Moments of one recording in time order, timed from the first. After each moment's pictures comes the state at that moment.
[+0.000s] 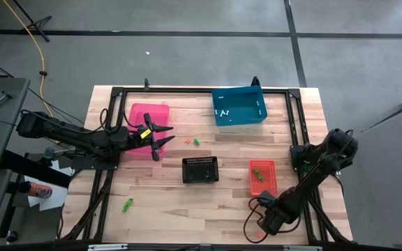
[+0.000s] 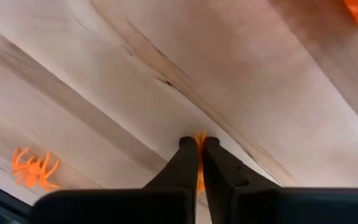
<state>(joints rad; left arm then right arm) -0.10 0.89 0.29 0.62 -0.39 0.16 0.90 1.75 0.97 -0.71 -0.11 1.70</state>
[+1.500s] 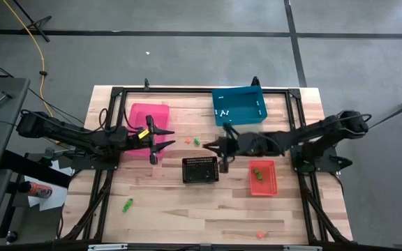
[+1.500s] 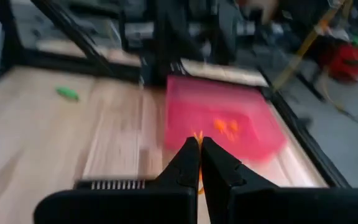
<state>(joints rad) -0.10 0.89 0.29 0.65 -0.27 0.19 0.18 1.45 0.97 0.19 0.31 -0.14</state>
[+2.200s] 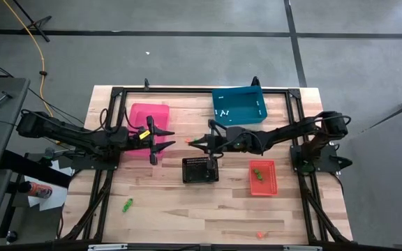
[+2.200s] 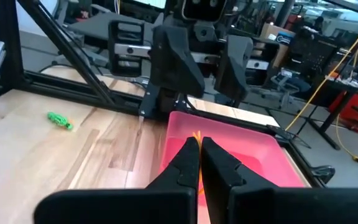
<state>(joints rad) -0.11 0.89 0.29 0.62 -0.27 0.12 0.07 1.68 0.97 0.59 0.11 -0.26</state>
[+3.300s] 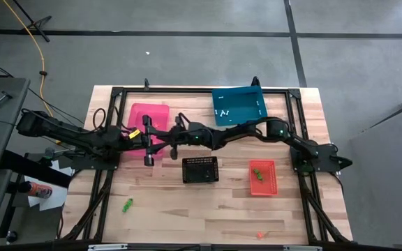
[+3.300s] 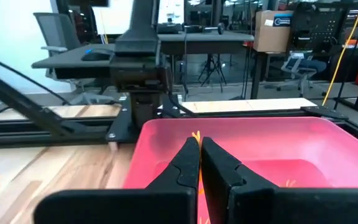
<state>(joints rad) -0.15 0.84 0.29 0.74 -0.24 0.21 -0.08 2.39 1.54 0.84 -0.05 0.00</state>
